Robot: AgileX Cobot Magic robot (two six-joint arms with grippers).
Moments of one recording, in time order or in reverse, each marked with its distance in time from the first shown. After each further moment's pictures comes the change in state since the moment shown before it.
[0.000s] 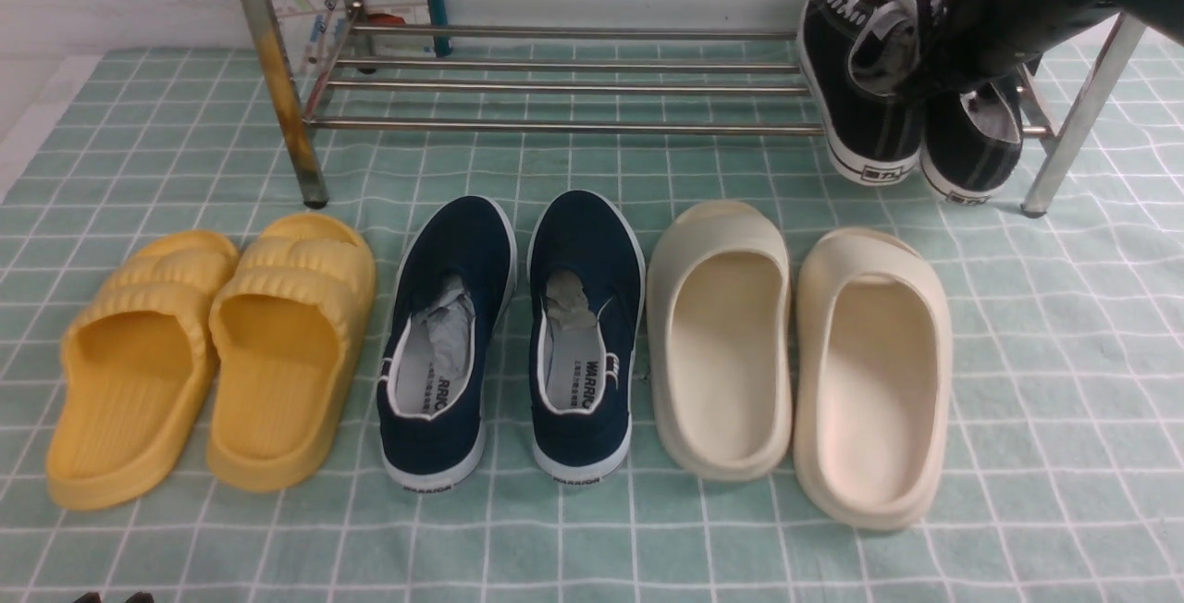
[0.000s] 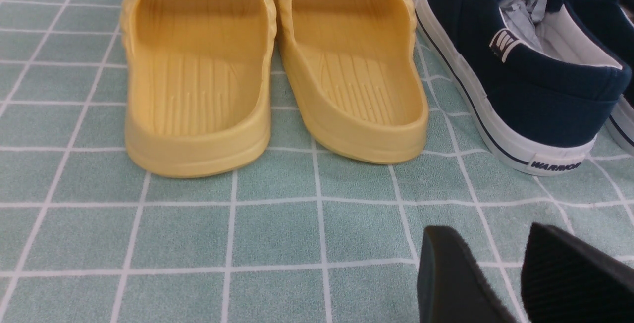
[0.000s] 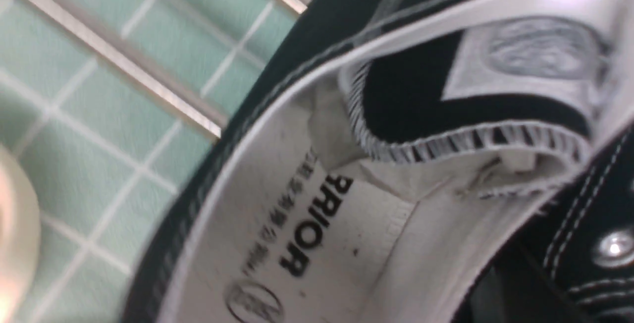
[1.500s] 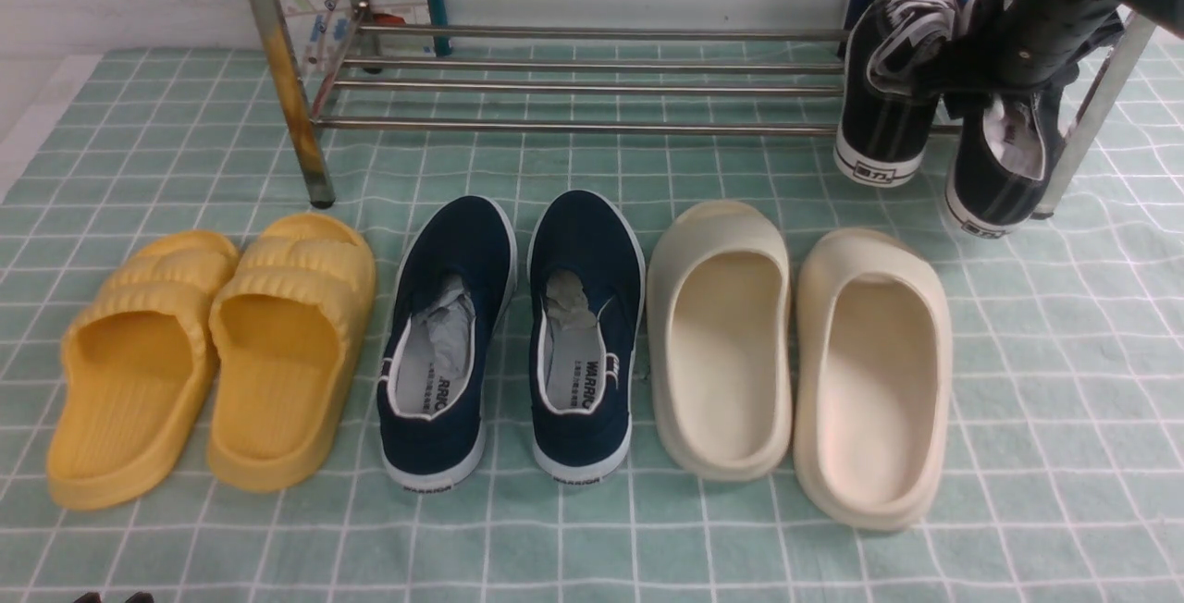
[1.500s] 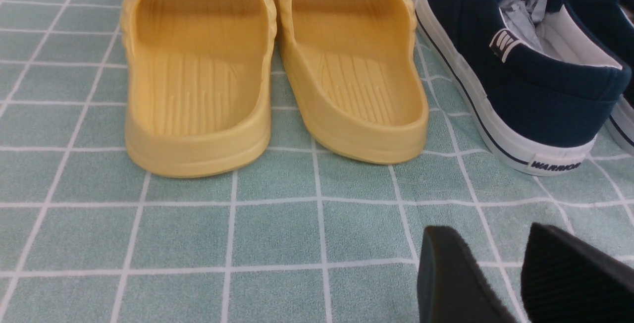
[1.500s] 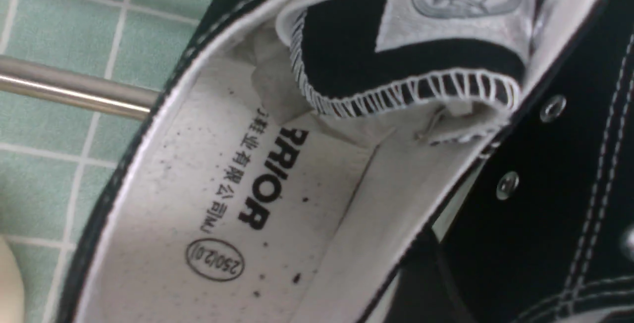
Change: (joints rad) right arm 0.036 -0.028 0.000 -0.305 0.204 0.564; left arm 0.000 0.000 0.000 0.000 0.000 0.000
